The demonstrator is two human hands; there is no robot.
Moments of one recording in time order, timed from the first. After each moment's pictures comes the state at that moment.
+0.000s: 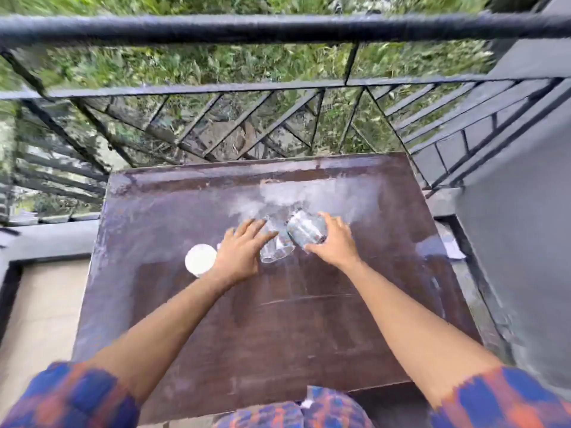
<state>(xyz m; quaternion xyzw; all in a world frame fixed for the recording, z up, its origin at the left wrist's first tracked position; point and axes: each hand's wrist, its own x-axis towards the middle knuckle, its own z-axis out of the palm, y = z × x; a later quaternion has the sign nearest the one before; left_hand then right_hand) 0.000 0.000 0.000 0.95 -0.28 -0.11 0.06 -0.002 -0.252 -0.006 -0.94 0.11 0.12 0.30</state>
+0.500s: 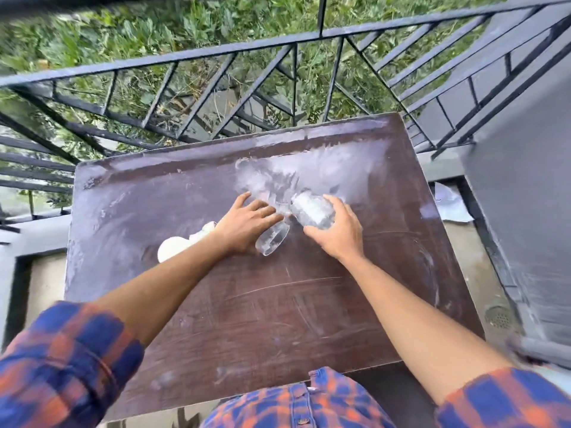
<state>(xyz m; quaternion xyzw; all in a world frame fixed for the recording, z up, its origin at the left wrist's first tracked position) 0.047 -0.056 -0.007 0.88 -0.46 -0.09 -0.05 -0.021 -0.300 -0.019 -0.91 0.18 0.03 0.38</state>
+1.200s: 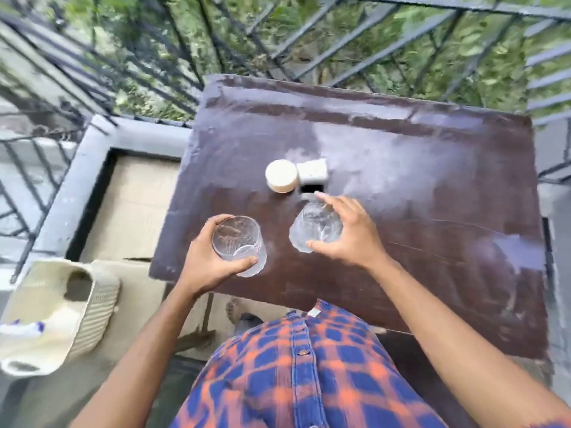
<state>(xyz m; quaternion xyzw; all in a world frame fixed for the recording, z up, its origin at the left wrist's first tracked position) -0.230 0.141 0.035 0.84 0.14 -0.03 0.52 -0.119 -0.147 0.037 -0.91 -0.20 0.10 0.36</state>
